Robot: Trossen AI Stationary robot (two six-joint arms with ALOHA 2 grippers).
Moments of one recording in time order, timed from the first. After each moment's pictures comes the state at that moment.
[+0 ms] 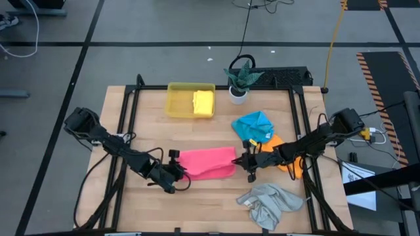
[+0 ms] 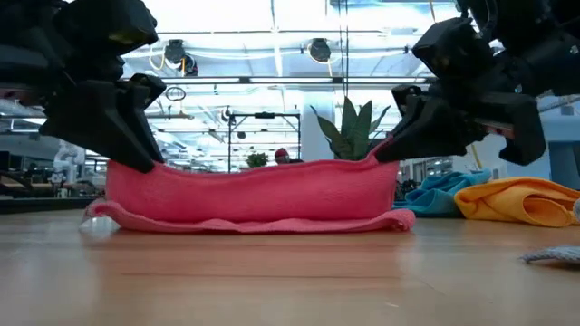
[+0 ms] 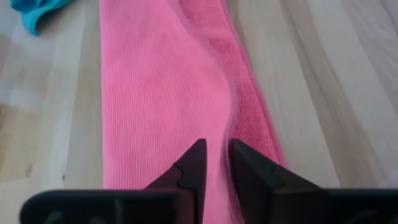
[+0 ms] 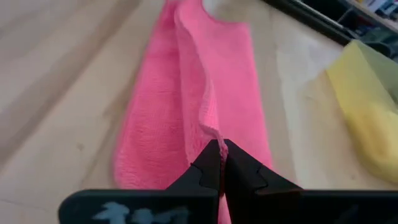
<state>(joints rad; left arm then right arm) -0.54 1.50 0.69 -0.14 -0.45 -0.18 0.34 1.51 0.43 0.53 0.36 -0.23</state>
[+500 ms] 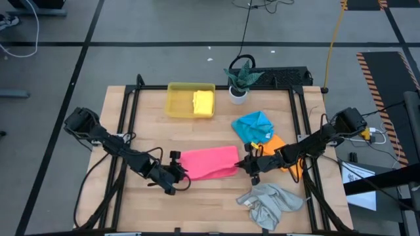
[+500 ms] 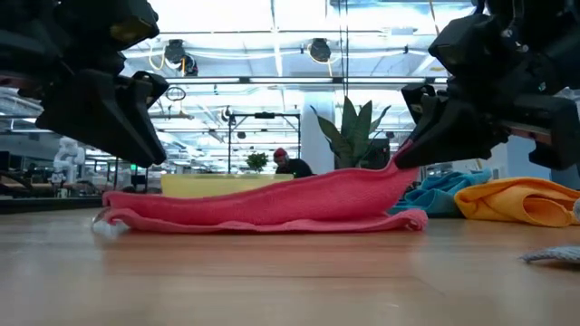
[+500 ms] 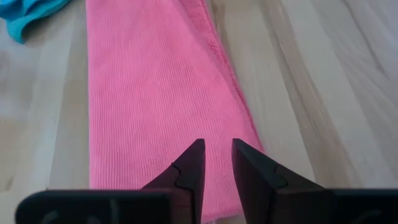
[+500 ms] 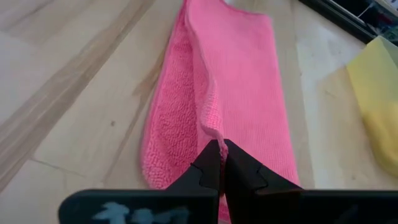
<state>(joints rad) -0.54 1.50 0.69 -0.09 -0.41 -0.18 0.40 1.48 0.43 0.44 0.36 -0.23</state>
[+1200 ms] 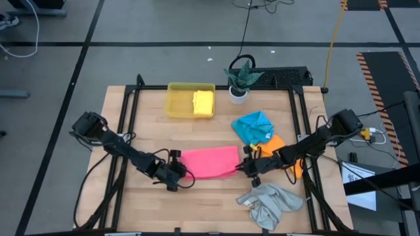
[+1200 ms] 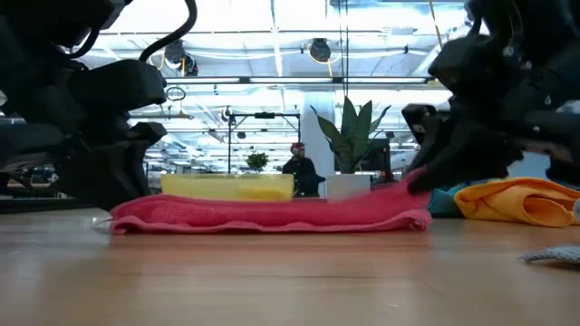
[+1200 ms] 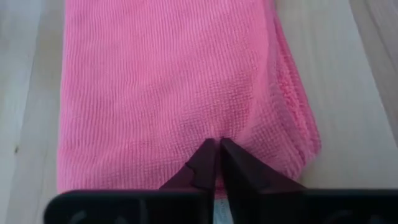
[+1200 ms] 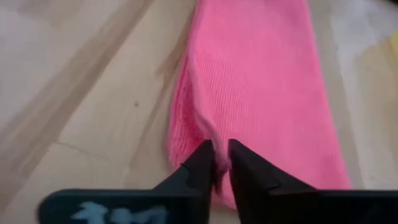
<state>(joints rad) -0.49 1.65 0.63 -0.09 -0.38 -0.25 0.40 1.55 0.43 0.44 0.30 -0.14</state>
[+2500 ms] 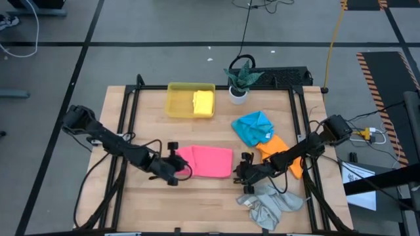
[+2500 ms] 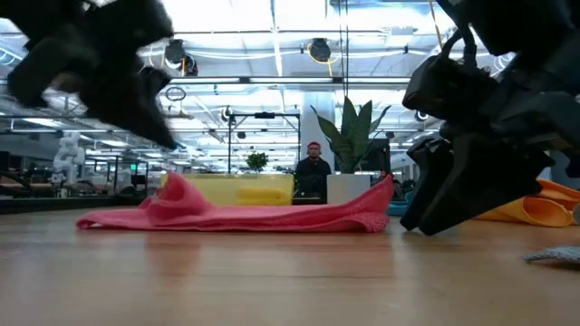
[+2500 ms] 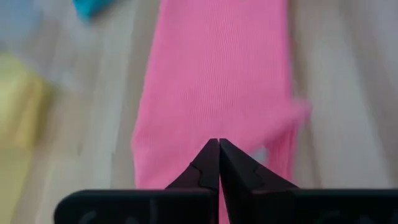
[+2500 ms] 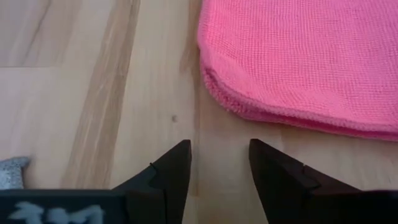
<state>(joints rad) -0.47 1.43 0.71 -0.26 -0.49 -0.22 0.45 1.70 0.60 0.25 0.26 0.35</state>
